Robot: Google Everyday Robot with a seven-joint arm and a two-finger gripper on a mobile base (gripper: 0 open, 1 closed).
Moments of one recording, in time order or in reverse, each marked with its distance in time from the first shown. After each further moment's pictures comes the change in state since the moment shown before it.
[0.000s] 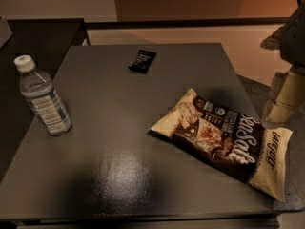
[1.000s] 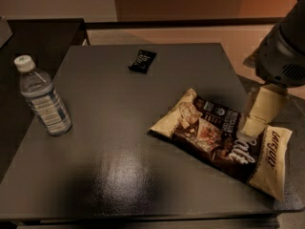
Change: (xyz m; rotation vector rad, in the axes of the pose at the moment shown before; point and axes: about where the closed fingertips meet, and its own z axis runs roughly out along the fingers) arm -0.020 0.021 0.034 -0.066 -0.019 0.058
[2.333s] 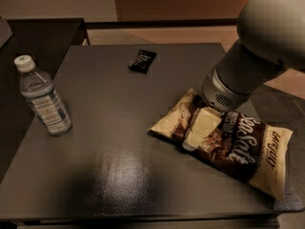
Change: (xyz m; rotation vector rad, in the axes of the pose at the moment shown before) arm -0.058 0.006 0.103 -0.045 -0.110 0.092
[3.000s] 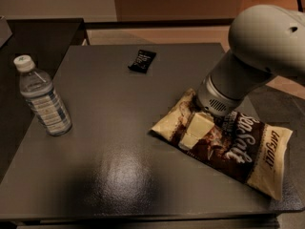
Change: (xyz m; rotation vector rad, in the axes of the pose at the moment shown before) arm -0.001 -0.001 0.027 -0.039 -0.005 0.011
